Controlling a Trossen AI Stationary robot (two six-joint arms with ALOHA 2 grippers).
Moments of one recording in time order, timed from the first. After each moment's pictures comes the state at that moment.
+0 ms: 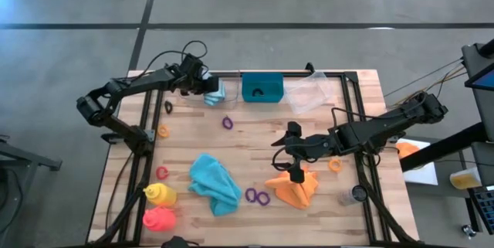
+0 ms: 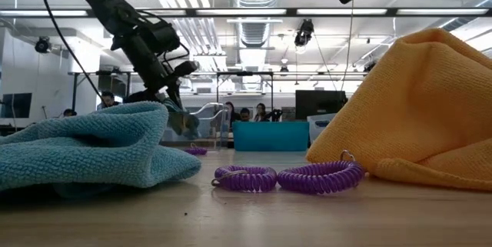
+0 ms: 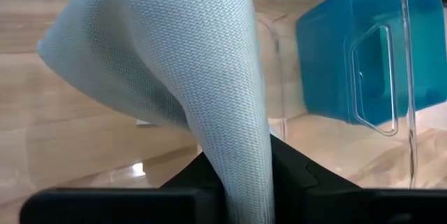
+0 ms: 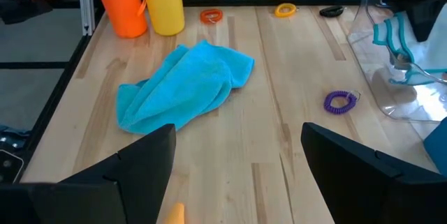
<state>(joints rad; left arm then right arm) 0.80 1.49 0.87 -0.34 0.17 -0.73 0.33 1.30 0.98 -0.24 0.29 0.23</state>
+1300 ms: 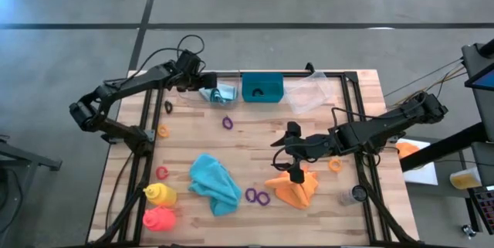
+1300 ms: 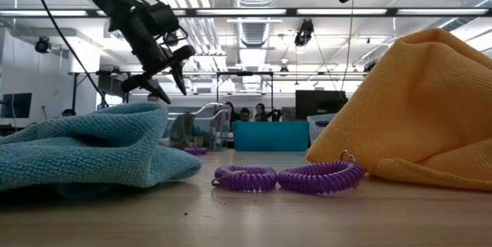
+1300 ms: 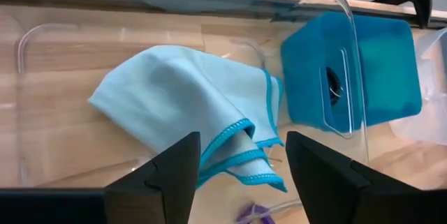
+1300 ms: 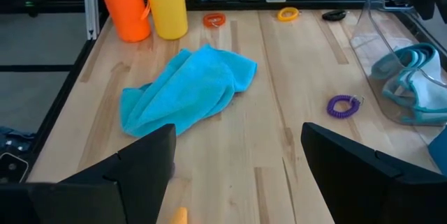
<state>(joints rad) 0.77 1.40 0.94 -0.47 0.08 -0.76 0.33 1.30 0.98 -0.23 0.28 0.22</state>
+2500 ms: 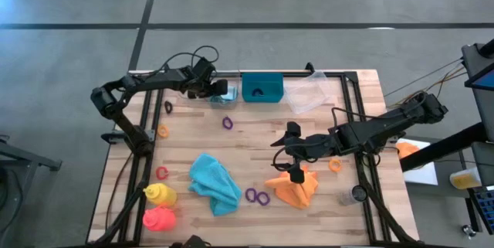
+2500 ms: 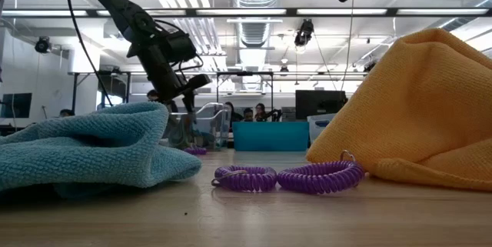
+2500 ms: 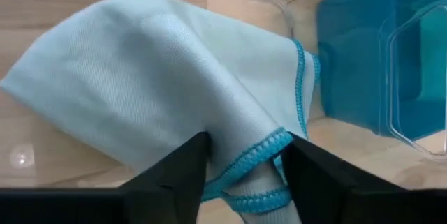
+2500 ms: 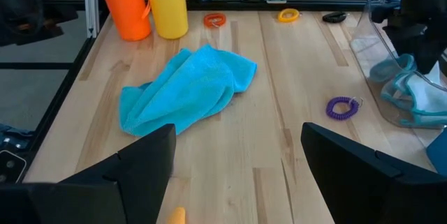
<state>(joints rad) 0.73 1.65 0.95 -0.34 0.10 -0.81 0.33 1.30 0.98 -0.23 0.28 0.21</state>
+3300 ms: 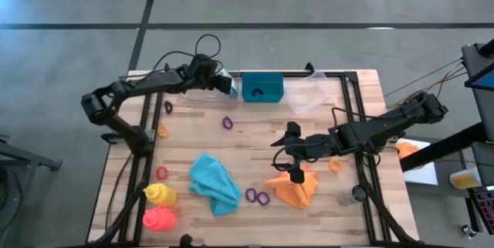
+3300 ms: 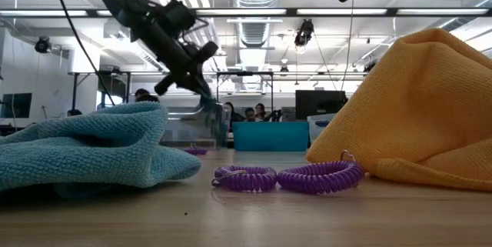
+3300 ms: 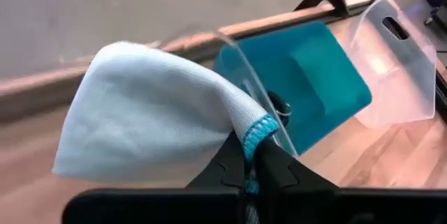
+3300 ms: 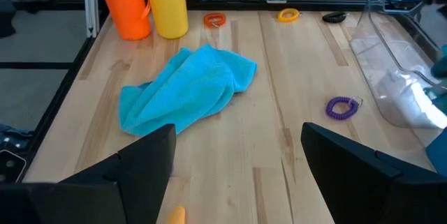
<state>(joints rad) 0.65 1.52 0.94 -0.13 0.02 -0.51 0.33 1.30 0.98 -0.23 0.28 0.21</state>
